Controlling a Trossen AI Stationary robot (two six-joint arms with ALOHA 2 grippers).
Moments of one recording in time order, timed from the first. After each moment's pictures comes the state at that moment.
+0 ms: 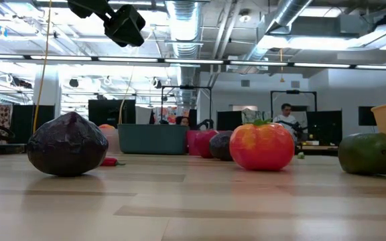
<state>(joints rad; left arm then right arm) -0.22 1.29 0.95 -0.41 0.12 -0.01 0.98 2.09 1.99 -1.57 0.00 1.75</state>
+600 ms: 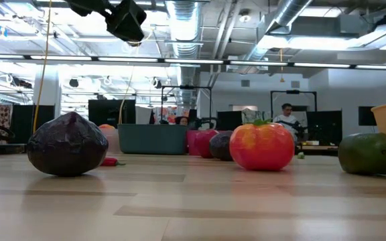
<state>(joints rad) -0.22 1.28 0.95 -0.41 0.12 0.09 0.89 2.09 1.99 -1.57 -0.02 1.55</state>
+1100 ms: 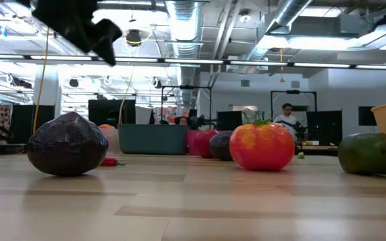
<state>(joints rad) -0.14 1.15 0.95 -0.74 -0.05 0.06 0.78 2.09 1.99 -1.57 -0.02 1.24</state>
